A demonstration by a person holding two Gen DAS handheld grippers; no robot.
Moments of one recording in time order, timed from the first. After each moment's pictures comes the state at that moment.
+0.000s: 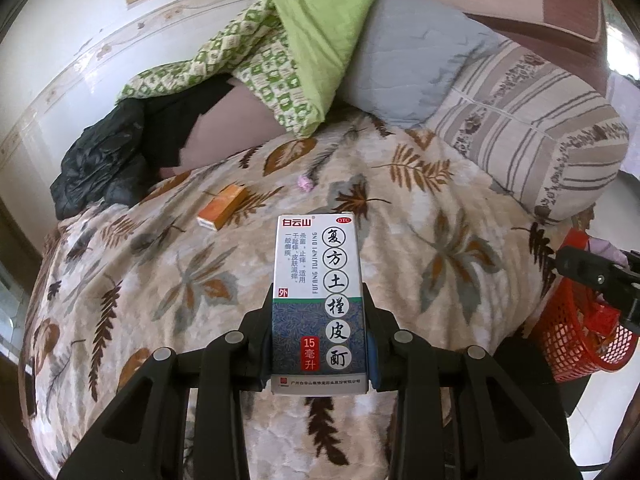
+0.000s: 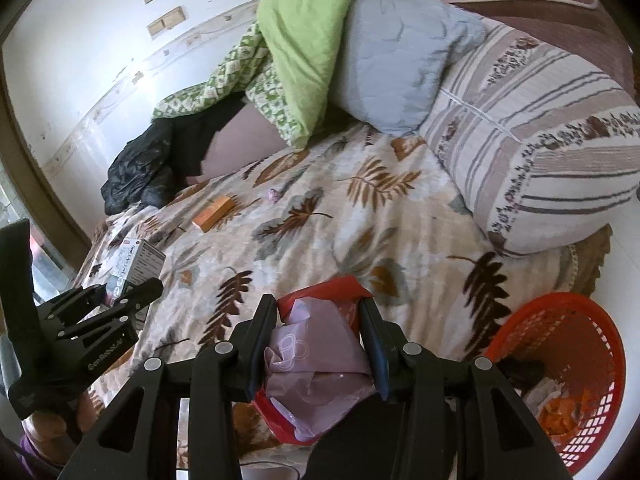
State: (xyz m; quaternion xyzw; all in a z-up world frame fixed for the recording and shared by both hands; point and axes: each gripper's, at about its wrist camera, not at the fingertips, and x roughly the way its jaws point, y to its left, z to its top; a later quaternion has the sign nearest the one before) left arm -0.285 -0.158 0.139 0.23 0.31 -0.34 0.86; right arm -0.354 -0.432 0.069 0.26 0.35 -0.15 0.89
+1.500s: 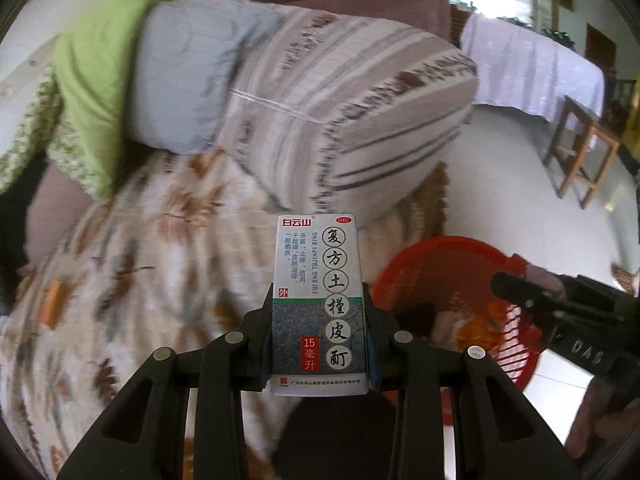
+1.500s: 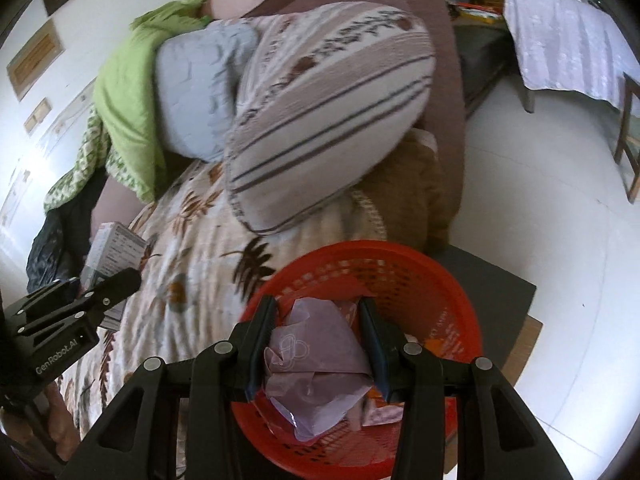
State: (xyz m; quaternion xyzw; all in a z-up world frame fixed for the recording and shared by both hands) left arm -0.429 -0.339 0.118 0.30 0.31 -0.56 0.71; right arm -0.522 -0.546 0.029 0.36 0.32 -0.35 0.80
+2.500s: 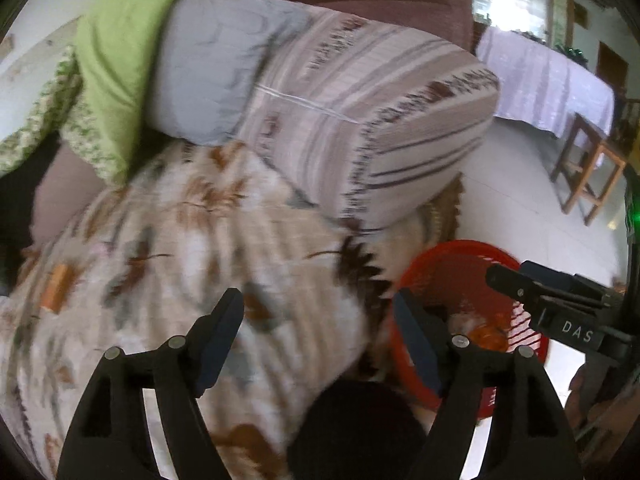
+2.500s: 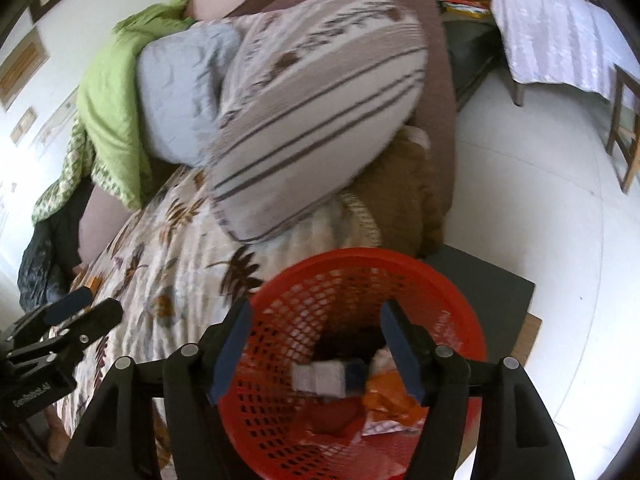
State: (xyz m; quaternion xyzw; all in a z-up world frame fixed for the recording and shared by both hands) left arm -0.394 -0.312 0.125 0.28 0.30 -0.53 0.74; right arm -0.501 -0.554 0.022 0.36 0.33 -0.36 0.80
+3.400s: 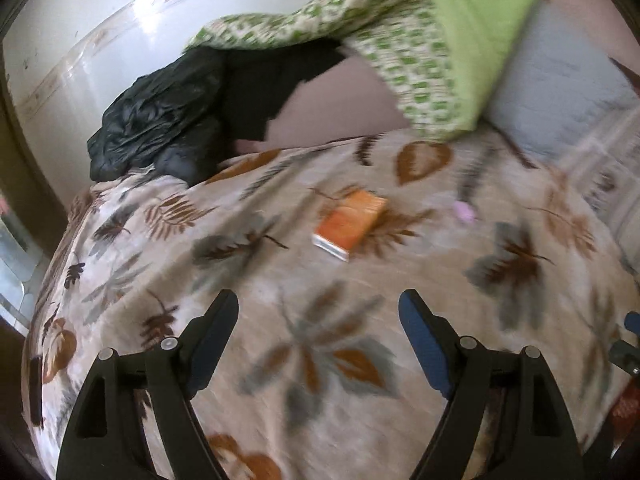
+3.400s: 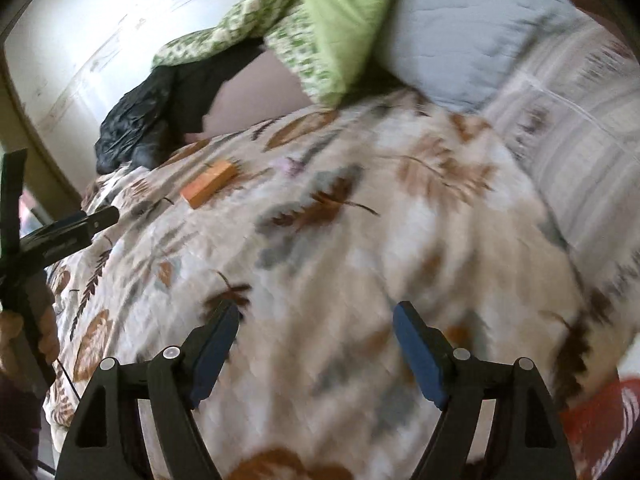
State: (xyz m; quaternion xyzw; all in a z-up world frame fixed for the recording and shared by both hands) left arm -0.062 -0.118 0.120 0.19 0.35 -0.22 0.89; right arm -0.208 -0.437 0.008 0.23 0.42 -0.09 0.88
